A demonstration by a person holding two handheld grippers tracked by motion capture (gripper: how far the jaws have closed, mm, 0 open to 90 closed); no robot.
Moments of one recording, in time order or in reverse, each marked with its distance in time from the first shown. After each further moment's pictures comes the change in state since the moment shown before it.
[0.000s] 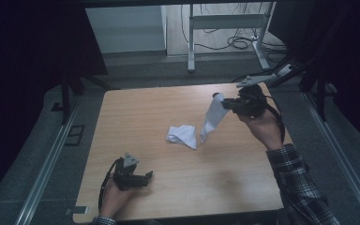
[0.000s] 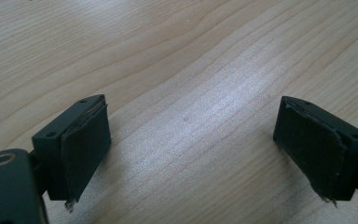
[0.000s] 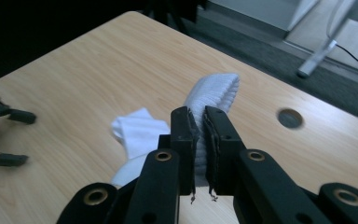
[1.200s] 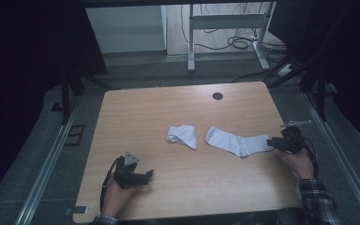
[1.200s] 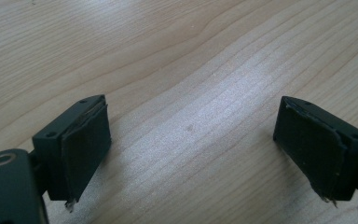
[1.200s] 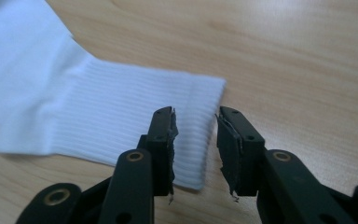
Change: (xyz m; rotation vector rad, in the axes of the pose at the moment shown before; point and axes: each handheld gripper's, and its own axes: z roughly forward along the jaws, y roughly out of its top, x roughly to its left) left arm 0.001 0.004 0.003 0.004 0.012 -0.010; right arm -0.118 -0.209 0.010 0.219 -0.192 0.290
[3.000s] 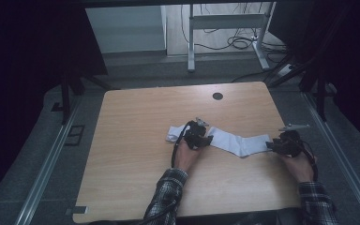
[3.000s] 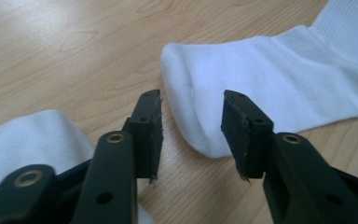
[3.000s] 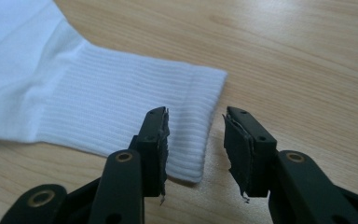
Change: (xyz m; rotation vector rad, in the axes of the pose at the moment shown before) left arm -0.117 0.176 0.145 -0.016 -0.186 0.085; right arm 0.004 -0.012 0.007 -0.006 -0.047 -0.077
